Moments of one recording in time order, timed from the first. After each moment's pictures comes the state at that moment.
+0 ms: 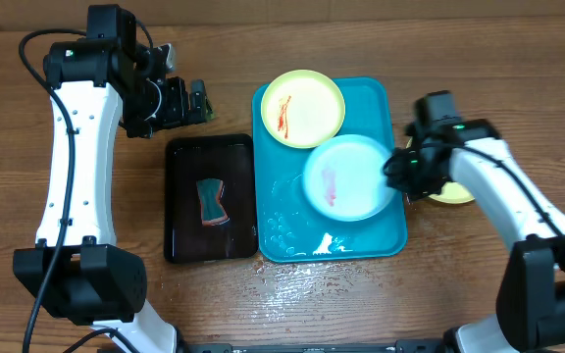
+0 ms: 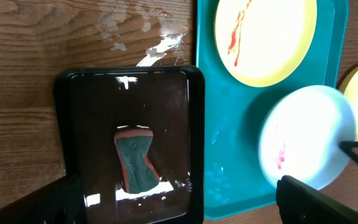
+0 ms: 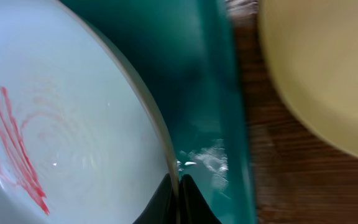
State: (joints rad) left arm 0.03 1.84 1.91 -1.38 0.33 -0.10; right arm 0.19 1.70 1.17 -0.89 -0.20 0.38
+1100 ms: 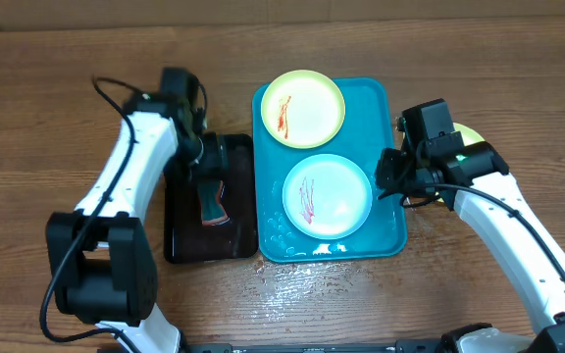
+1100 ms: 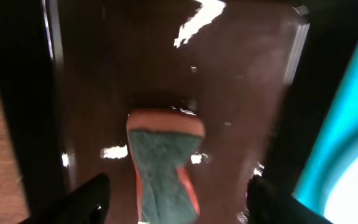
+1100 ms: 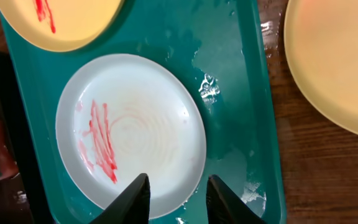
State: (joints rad) left arm -0.10 1.84 1.37 -1.02 0.07 -0.30; right arm 0.29 1.46 1.12 -0.86 -0.14 0.49
